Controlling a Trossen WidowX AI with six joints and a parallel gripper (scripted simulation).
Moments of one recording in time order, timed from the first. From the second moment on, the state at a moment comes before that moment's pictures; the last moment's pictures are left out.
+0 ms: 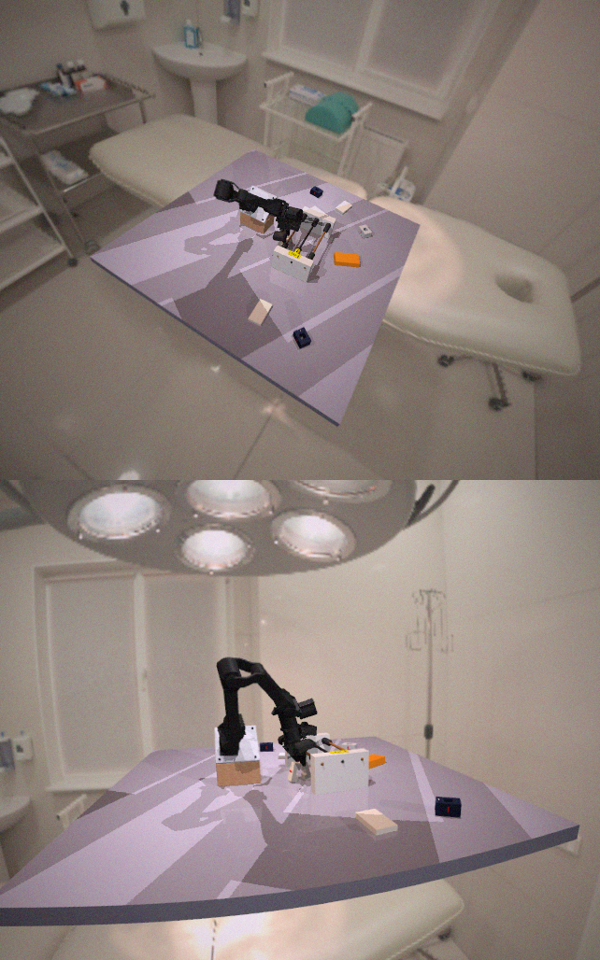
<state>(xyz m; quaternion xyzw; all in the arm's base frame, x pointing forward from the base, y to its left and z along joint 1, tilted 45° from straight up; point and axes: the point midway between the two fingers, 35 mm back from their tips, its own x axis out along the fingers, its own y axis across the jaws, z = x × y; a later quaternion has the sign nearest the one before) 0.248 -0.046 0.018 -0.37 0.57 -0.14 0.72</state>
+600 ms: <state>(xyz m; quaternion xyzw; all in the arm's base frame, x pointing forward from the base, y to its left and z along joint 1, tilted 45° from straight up) 0.248 -0.045 0.018 -0.37 0.57 -0.14 0.72</state>
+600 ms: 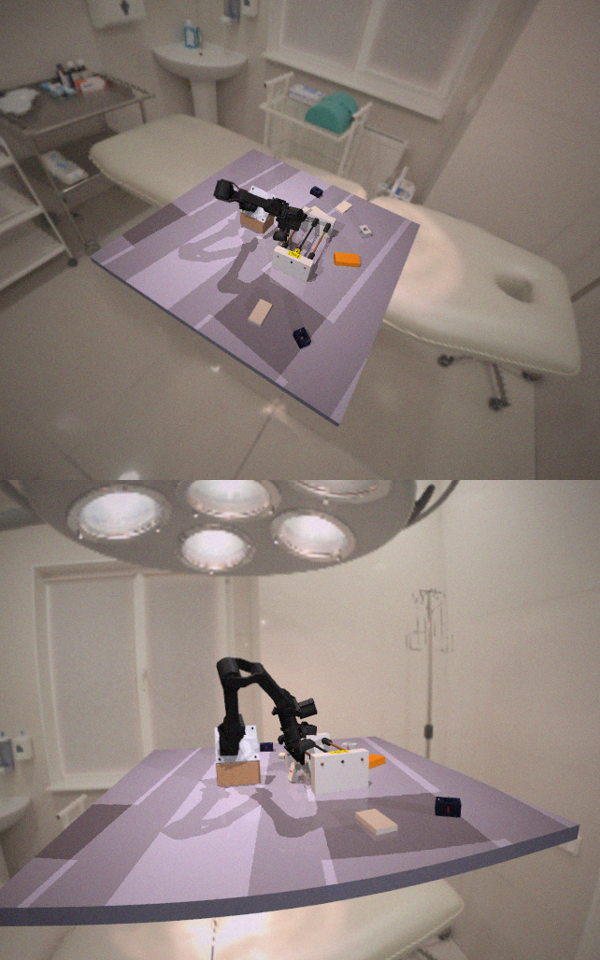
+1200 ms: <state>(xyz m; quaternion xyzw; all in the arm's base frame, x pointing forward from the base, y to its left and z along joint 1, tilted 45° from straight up) 0.207 -0.047 0.022 -0.37 0.58 -0.13 0.71</state>
